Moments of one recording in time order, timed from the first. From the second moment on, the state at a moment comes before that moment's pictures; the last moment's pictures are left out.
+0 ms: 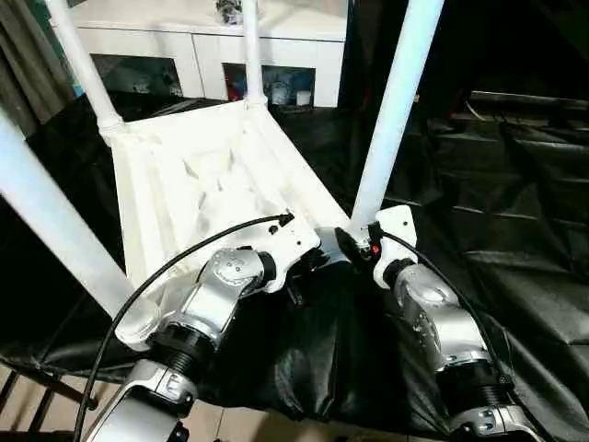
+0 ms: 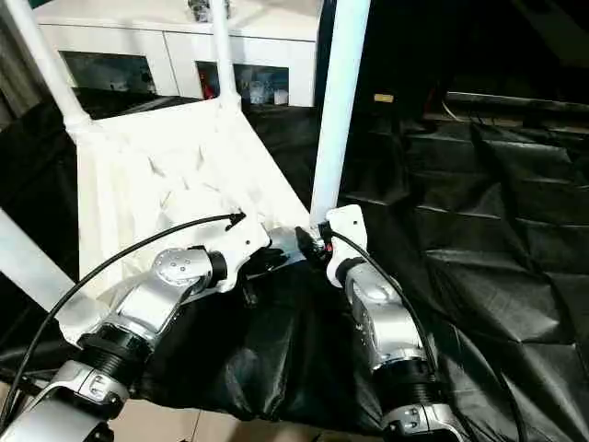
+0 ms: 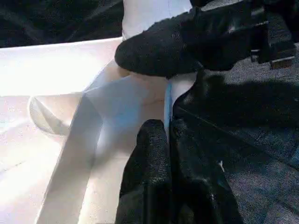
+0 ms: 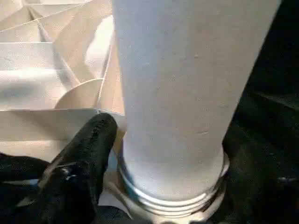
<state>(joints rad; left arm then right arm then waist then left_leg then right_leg) -0.53 0.12 -0.28 0.52 0.17 0.15 -0.74 -0.37 -0.06 0.02 0.39 0.03 0.20 0.34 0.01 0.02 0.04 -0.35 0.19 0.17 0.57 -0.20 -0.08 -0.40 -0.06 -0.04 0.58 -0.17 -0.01</state>
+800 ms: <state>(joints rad) -0.49 0.33 -0.29 0.49 0.01 0.00 -1.23 -0.36 -0.40 0.20 0.33 0.15 0.11 1.14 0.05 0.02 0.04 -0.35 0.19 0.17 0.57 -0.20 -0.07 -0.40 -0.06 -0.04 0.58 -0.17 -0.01</state>
